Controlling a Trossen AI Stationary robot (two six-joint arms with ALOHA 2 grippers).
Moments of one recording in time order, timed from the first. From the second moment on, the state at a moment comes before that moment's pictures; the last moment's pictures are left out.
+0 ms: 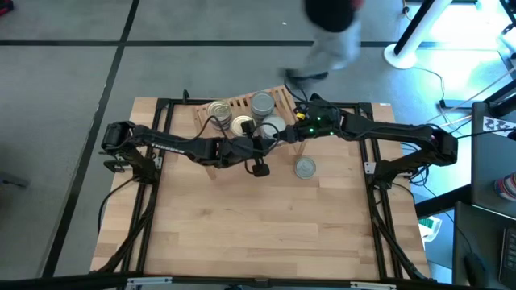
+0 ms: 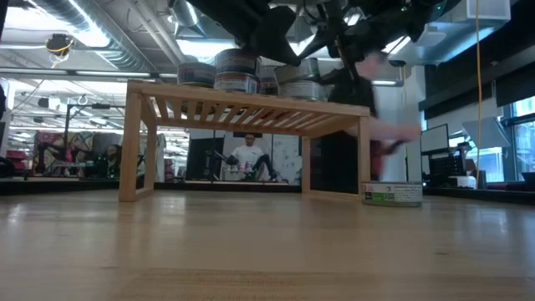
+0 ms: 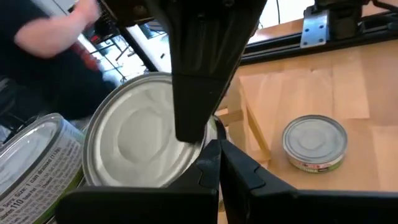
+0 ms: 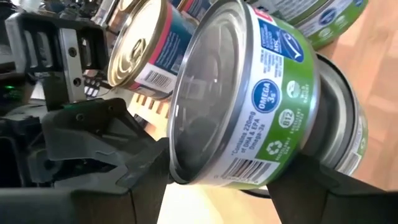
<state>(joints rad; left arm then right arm) -0.02 1.65 1.18 0.04 -0.58 0.25 -0.33 1.34 0.99 -0.11 -0.24 0.85</state>
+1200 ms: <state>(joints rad) -0.02 1.65 1.18 0.09 -0.58 0.24 -0.33 1.30 1.04 -0.25 -0.25 0.94</state>
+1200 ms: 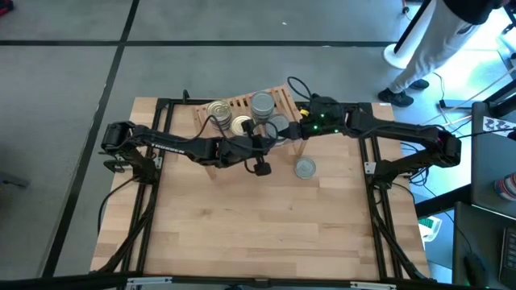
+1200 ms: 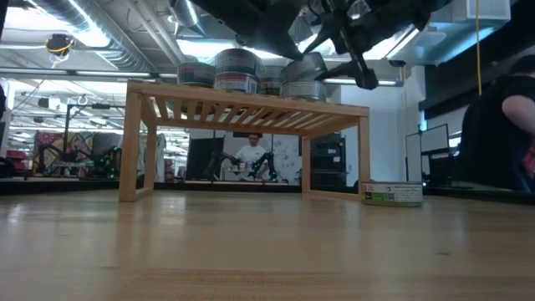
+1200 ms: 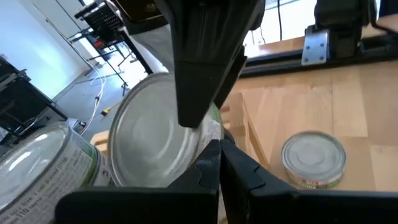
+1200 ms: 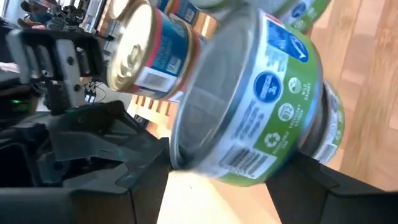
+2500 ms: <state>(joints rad) -0.05 1.65 1.18 0.13 -0.53 0.21 -0.33 1.31 1.07 -0.36 -0.27 1.05</state>
